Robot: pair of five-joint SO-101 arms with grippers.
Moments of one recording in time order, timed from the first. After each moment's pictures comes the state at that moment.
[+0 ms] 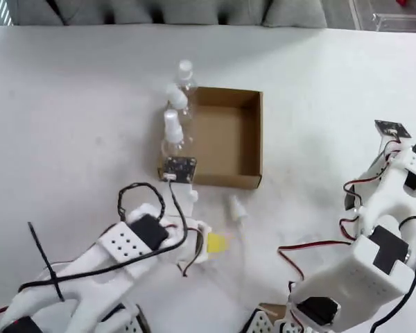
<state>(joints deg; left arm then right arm) 37.8 -38.5 63.1 59.2 38.1 34.0 13.8 10.6 72.8 32.8</state>
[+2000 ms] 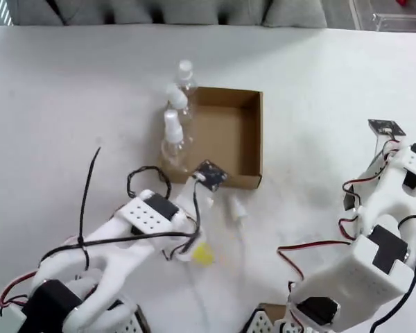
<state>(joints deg) 31.1 -18.7 57.4 55.3 1.3 33.6 13.8 10.6 72.6 37.2</state>
